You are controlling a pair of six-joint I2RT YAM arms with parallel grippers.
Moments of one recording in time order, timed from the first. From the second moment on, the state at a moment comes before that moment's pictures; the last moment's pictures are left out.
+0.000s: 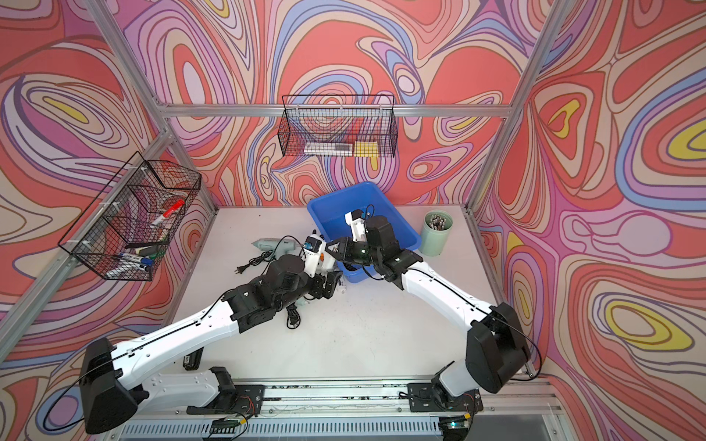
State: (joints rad) left arm -0.88 1.17 0.97 -0.21 -0.23 -0.26; right arm 0.57 1.49 1.23 -0.12 -0.47 0.71
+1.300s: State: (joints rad) left arm -0.88 0.97 0.75 -0.45 -0.68 -0.58; right arm 0.35 2.06 1.66 -0.11 -0.22 0.65
